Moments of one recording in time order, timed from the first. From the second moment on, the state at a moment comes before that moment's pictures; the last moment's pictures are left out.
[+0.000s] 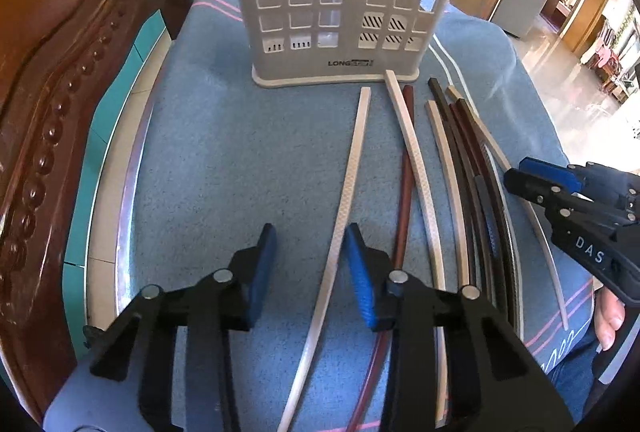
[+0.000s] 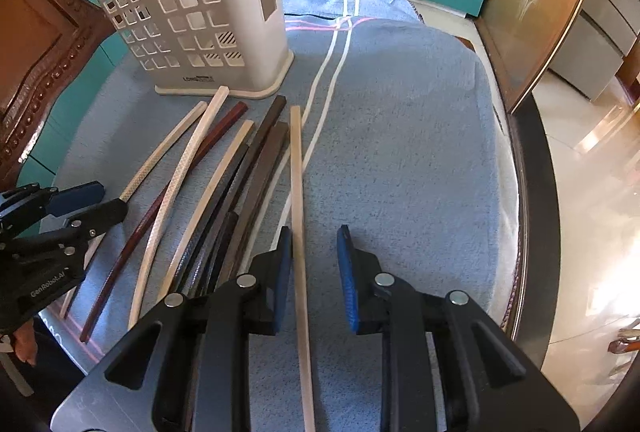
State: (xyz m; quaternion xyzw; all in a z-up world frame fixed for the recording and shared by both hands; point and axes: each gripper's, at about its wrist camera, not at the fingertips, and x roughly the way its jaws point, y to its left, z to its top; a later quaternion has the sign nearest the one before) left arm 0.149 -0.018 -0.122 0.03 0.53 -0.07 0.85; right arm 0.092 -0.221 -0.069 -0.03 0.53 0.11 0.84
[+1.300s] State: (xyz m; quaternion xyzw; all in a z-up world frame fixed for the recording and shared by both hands) left arm 0.180 -0.043 -0.126 0.04 0.50 -0.06 0.86; right arm 0.088 -0.223 -0.072 -0.03 0.52 0.11 0.85
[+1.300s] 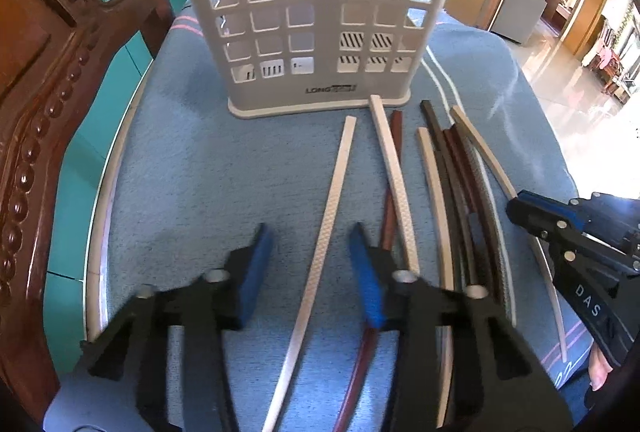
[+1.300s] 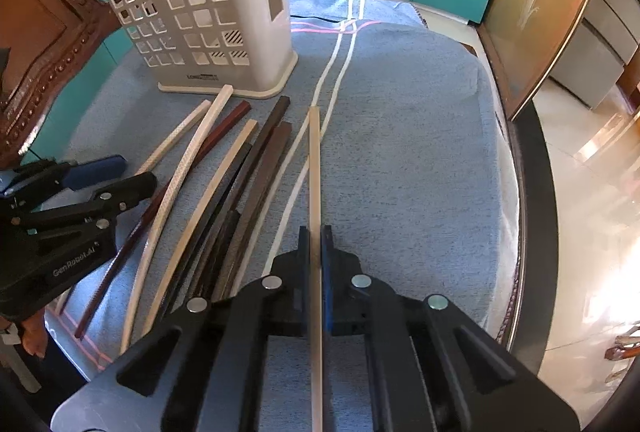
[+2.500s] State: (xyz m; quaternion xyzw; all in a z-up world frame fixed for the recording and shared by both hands) left arm 0.144 0.011 0.130 -0.09 0.11 -0.05 0.99; right arm 0.109 -0.265 0.150 0.21 0.14 0.22 0.94
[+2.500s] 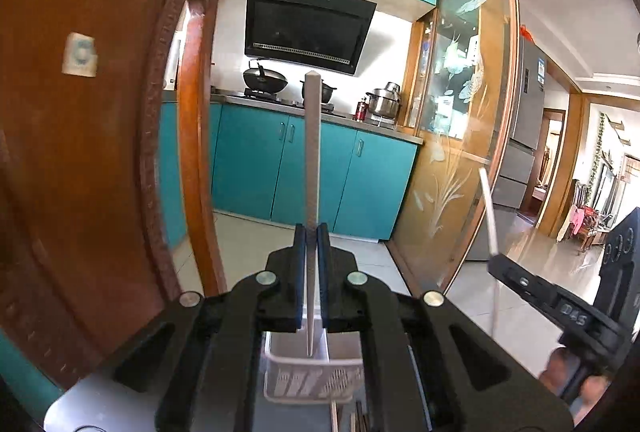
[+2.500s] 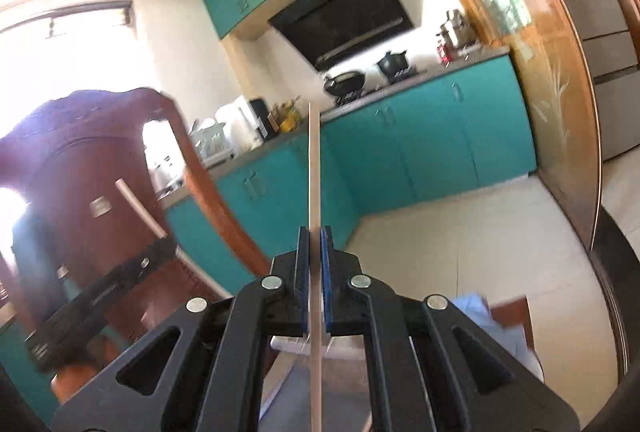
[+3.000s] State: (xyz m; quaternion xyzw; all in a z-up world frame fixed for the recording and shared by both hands) left arm 0.218 0.021 0.095 -0.12 0.16 -0.03 0.98; right arm 0.221 -0.218 0.092 0.16 0.09 0.11 0.98
